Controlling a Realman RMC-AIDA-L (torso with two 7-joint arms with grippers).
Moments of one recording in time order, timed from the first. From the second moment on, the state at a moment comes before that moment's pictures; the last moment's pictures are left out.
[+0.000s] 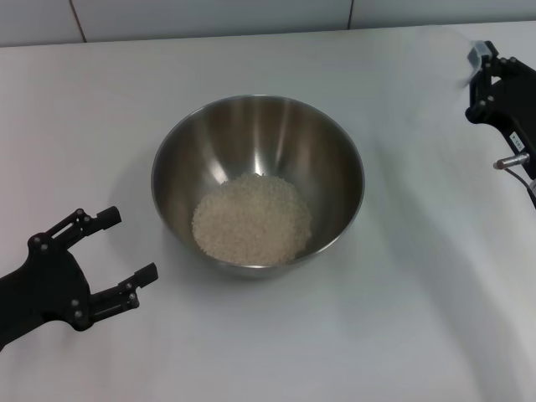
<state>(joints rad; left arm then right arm) -0.27 -2.05 0.58 0.37 1.83 1.73 -0.68 0.44 2.08 0.92 0.11 -2.50 -1.34 0.25</state>
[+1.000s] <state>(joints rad) -0.27 -2.05 0.58 0.37 1.83 1.75 -0.68 0.44 2.09 0.85 0.12 -2.51 -1.10 0.10</state>
